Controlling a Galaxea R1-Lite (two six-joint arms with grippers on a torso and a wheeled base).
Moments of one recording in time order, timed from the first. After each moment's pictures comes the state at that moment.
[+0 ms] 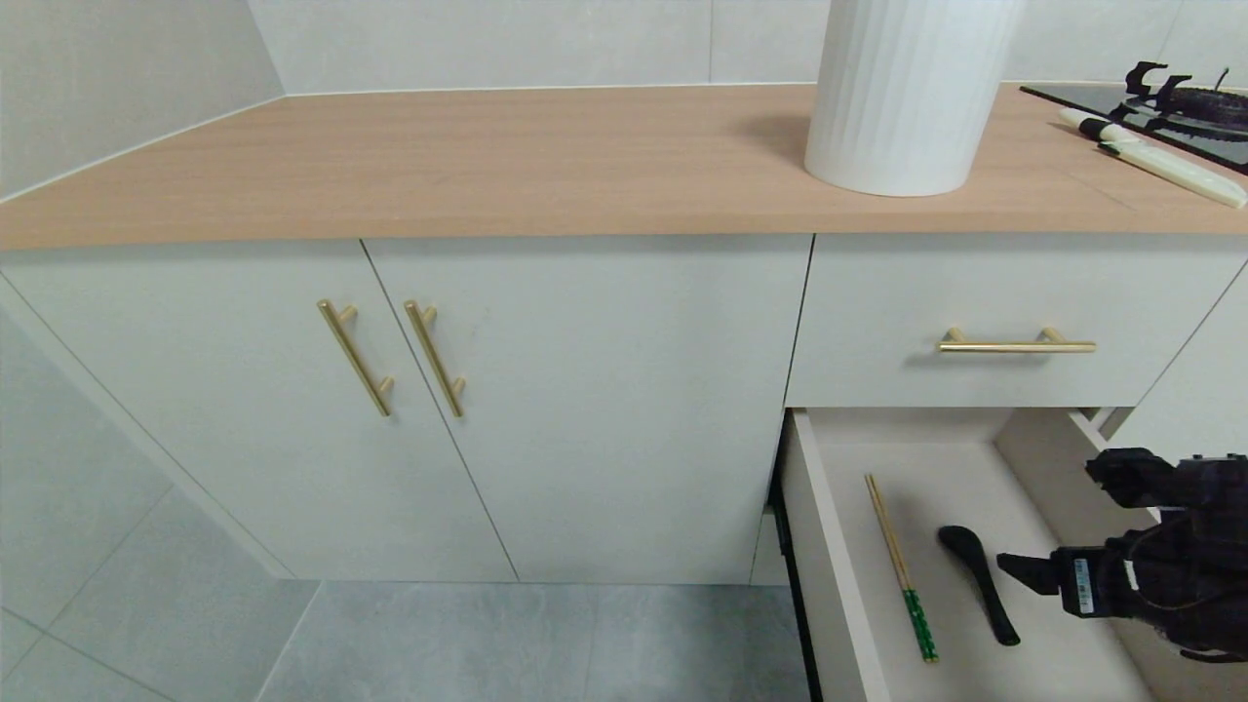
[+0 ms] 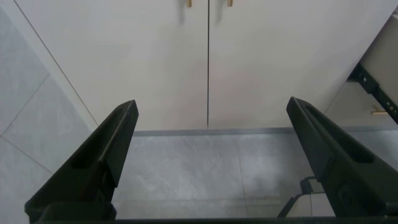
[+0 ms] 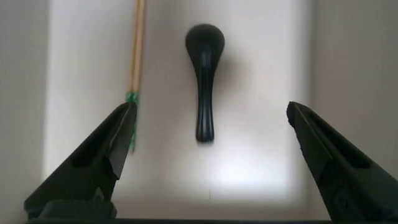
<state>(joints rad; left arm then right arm) 0.00 0.00 0.00 0.00 -0.03 0.01 0.02 1.64 -0.32 -0.66 -0.02 -0.01</state>
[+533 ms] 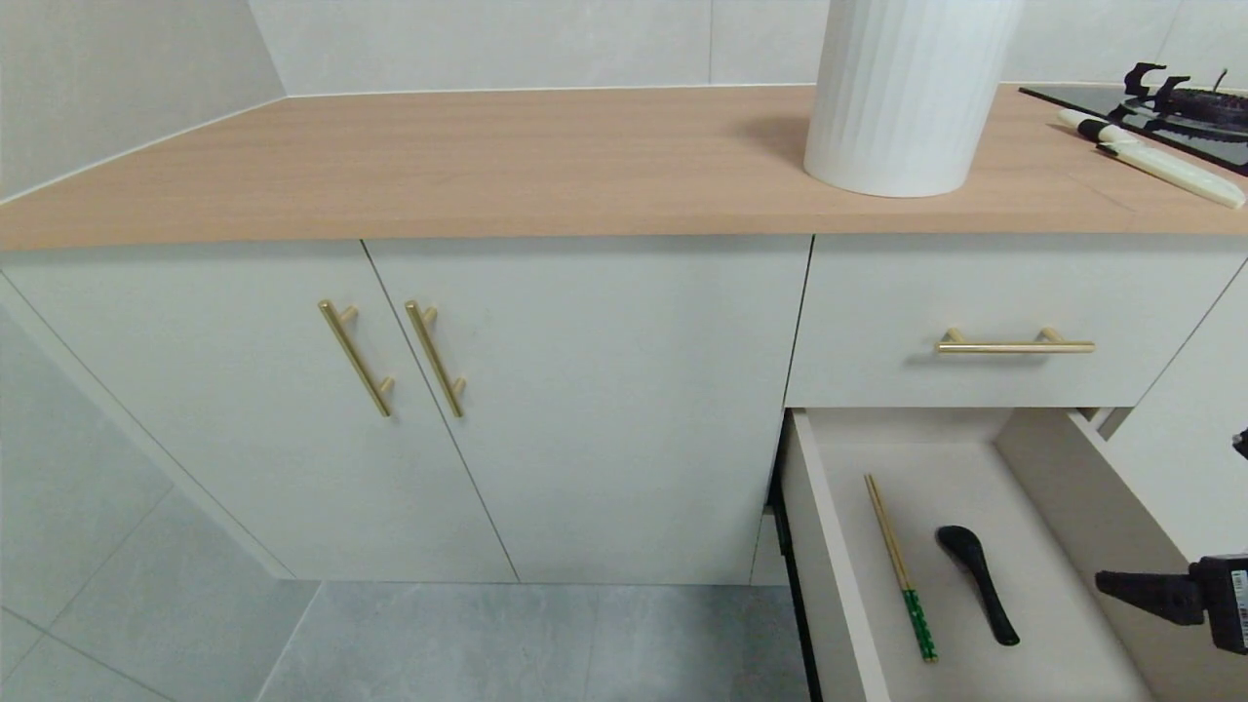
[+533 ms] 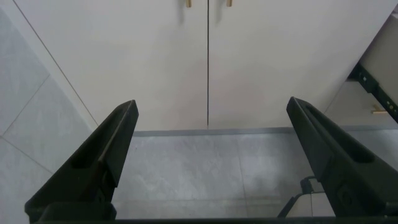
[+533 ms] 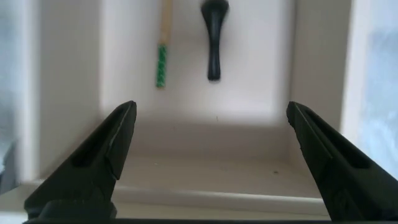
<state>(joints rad) 0.00 0.00 0.00 0.00 -0.03 0.01 0.05 1.15 -0.57 0.14 0.00 0.03</state>
